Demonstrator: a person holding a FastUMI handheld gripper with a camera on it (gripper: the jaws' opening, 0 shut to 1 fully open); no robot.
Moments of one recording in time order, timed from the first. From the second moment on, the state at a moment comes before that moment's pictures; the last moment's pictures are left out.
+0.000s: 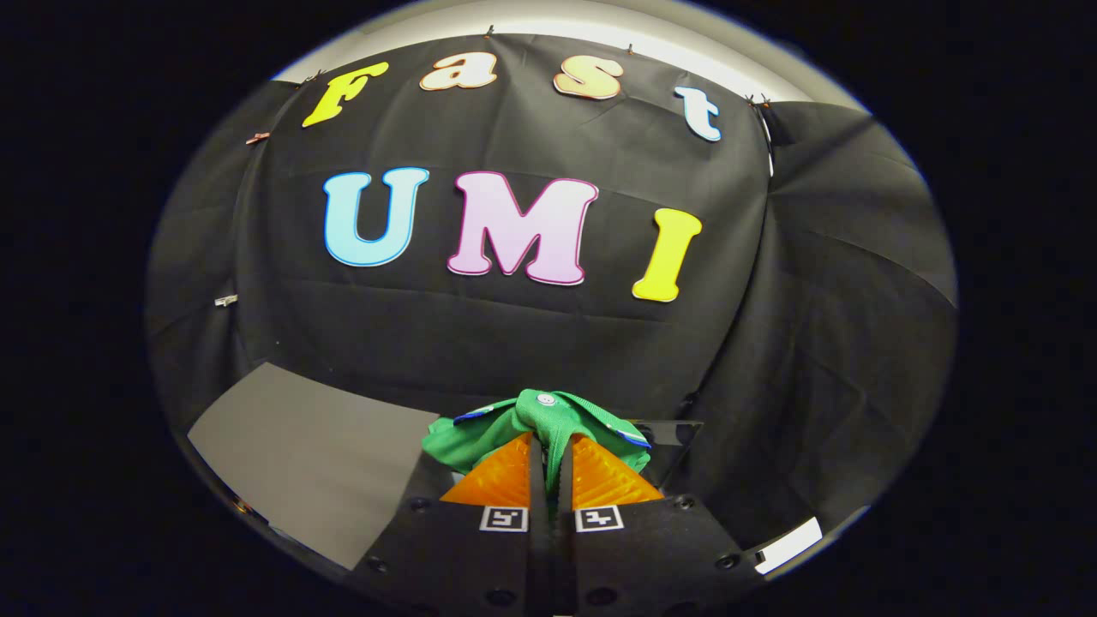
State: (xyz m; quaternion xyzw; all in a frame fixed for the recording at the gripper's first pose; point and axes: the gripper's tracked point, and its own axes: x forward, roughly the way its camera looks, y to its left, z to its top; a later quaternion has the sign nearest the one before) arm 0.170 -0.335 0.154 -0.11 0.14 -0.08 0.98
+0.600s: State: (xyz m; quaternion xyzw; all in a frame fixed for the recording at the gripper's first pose) arm 0.190 -0.407 0.081 -0.09 0.19 -0.11 0.97
